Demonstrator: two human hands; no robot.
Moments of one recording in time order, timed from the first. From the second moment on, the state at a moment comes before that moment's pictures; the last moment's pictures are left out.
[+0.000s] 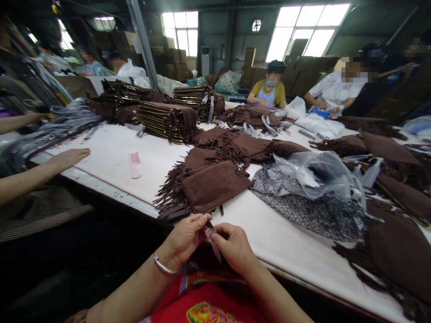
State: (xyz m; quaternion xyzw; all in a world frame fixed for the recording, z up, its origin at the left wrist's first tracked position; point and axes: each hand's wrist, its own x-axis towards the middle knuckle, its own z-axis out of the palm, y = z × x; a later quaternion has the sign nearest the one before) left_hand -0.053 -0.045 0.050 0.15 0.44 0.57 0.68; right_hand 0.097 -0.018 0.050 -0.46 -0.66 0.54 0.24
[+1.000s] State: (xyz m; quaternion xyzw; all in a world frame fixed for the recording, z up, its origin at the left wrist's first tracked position) left_hand -0.083 -0.029 0.059 0.04 0.36 0.65 0.67; right_hand 0.076 -0.022 0.047 -0.37 -0.81 0.41 0.20
